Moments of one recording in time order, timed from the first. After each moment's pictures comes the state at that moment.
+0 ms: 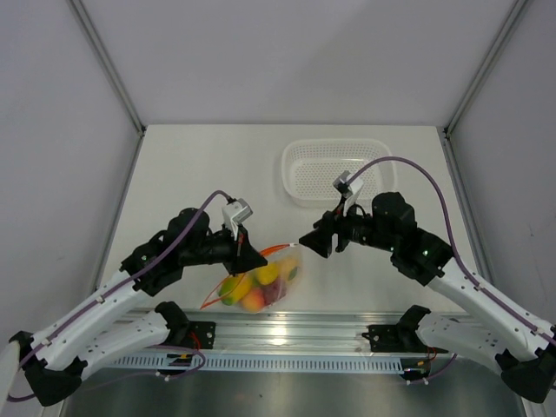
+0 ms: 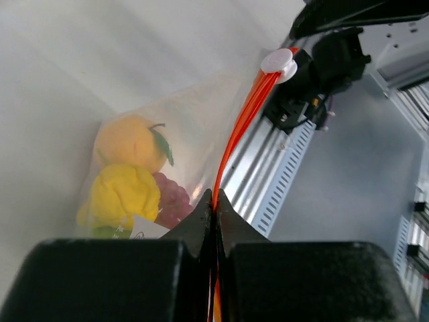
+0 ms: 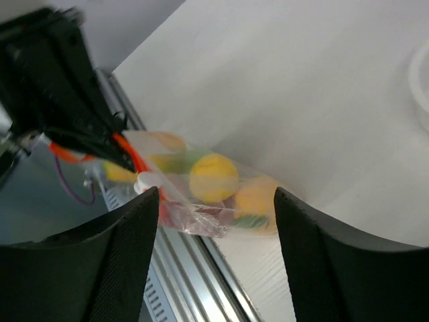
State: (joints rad) left arm -0.81 0.75 0.81 -0.51 0.37 -0.36; right arm 0.79 0.93 0.96 -0.33 -0.27 0.34
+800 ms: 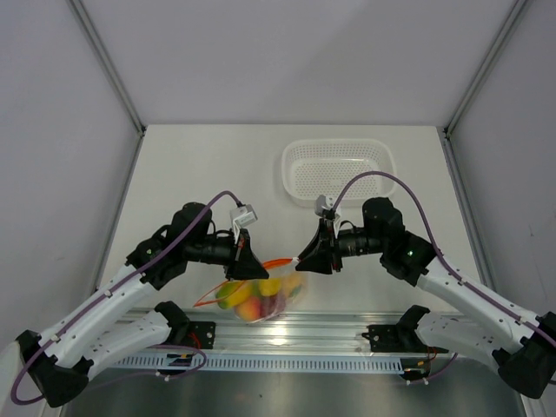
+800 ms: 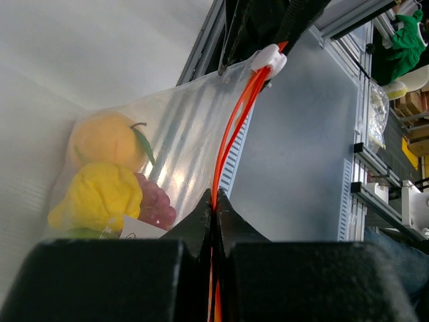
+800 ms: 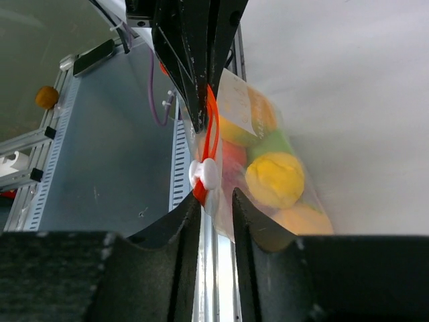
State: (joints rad) left arm -0.71 0.80 0.81 -0.54 0.75 -0.31; right arm 0.78 0.94 0.80 -0.14 -0.83 0.16
